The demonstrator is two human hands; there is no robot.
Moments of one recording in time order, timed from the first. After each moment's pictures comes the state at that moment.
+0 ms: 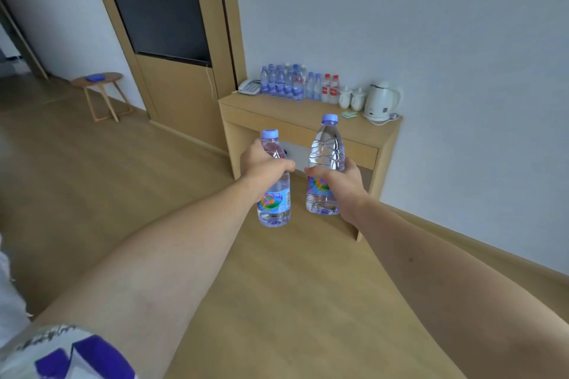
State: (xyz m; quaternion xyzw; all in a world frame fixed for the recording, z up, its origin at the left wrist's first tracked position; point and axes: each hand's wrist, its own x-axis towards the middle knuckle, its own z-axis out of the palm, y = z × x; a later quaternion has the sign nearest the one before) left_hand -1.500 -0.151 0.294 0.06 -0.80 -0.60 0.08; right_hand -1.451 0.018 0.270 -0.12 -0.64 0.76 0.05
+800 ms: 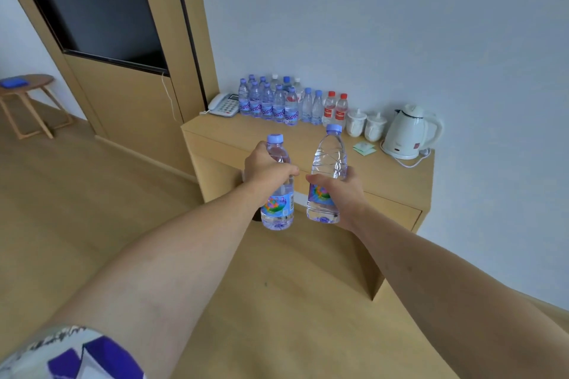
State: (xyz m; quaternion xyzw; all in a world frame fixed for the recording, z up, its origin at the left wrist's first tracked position) left_hand -1.999 -0.140 0.268 0.02 -0.80 -0.61 0.01; right_hand -1.933 0.015 0.243 -0.22 -0.64 0.73 0.08
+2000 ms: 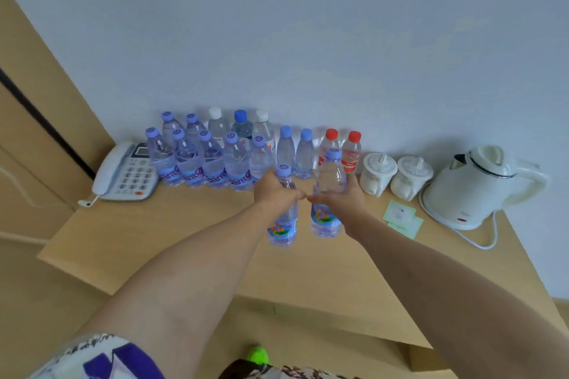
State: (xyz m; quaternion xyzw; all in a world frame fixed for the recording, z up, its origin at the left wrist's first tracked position) left_hand -2.590 0.030 0.147 -0.09 -0.84 -0.50 -0.18; right_hand -2.487 0.158 0.141 -0.34 -0.67 0.64 0.14
